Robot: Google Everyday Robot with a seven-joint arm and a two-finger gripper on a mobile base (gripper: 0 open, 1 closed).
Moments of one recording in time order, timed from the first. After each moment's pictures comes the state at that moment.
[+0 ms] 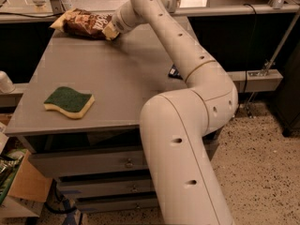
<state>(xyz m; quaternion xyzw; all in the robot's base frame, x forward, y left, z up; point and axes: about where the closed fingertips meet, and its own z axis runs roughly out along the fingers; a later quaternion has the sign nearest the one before) 0.900 0.141 0.861 -0.50 0.73 0.14 0.45</state>
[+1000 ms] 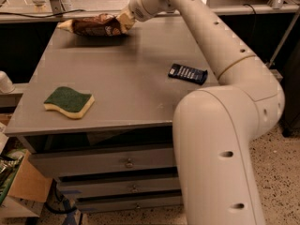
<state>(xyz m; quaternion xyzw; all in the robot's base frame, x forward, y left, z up) 0.860 0.084 0.923 -0.52 0.70 0.13 0.48</state>
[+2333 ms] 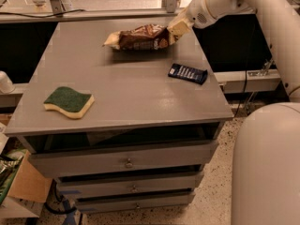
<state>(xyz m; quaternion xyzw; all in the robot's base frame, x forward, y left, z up) 0.778 -0.089 0.921 -0.54 0.71 0.13 0.42</state>
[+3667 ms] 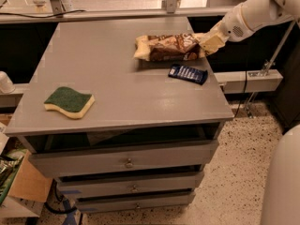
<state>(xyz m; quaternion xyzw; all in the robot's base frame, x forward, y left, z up) 0.727 -0.198 0.893 -0.52 0.76 0.11 0.37</state>
